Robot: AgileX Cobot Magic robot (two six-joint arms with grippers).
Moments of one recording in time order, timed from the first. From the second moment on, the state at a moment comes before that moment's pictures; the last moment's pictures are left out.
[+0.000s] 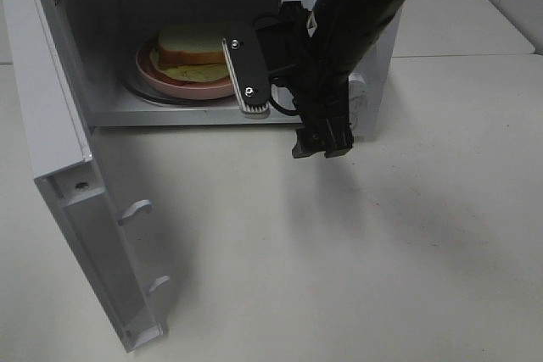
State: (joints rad) left arm 0.10 0.00 -0.50 -0.15 1.05 0.15; right arm 0.65 1.85 -1.34 -0.15 0.61 -1.12
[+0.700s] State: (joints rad) left arm 0.10 0.00 -0.50 -0.15 1.05 0.15; right arm 0.65 2.08 -1.60 -0.15 0.56 -1.12
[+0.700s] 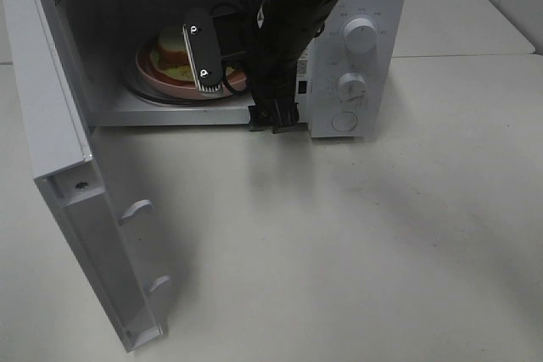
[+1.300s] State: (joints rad) left arm 0.10 0.00 -0.50 -0.13 1.05 0.15; right arm 0.65 2.33 -1.87 -0.13 0.55 -1.12
